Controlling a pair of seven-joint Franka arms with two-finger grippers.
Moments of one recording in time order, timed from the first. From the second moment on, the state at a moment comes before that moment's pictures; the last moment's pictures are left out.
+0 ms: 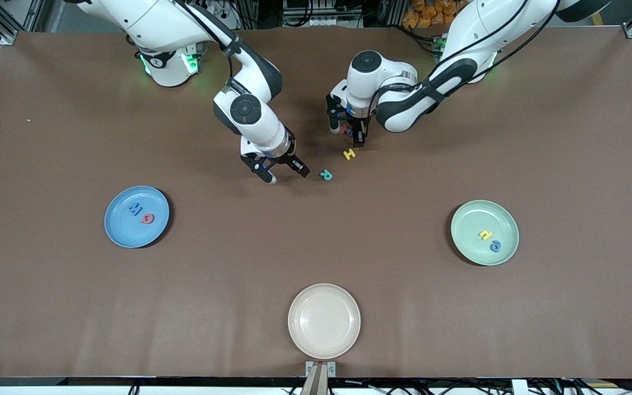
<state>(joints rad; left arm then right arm) 0.05 0.62 -0.94 -2.35 1.02 2.53 -0.23 0.29 0.50 0.49 -2.09 -0.04 2.65 1.55</state>
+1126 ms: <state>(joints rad) 0.71 0.55 -1.28 -2.43 1.03 2.49 -0.07 0.62 0.68 0.23 -1.76 -0.05 2.49 1.72</state>
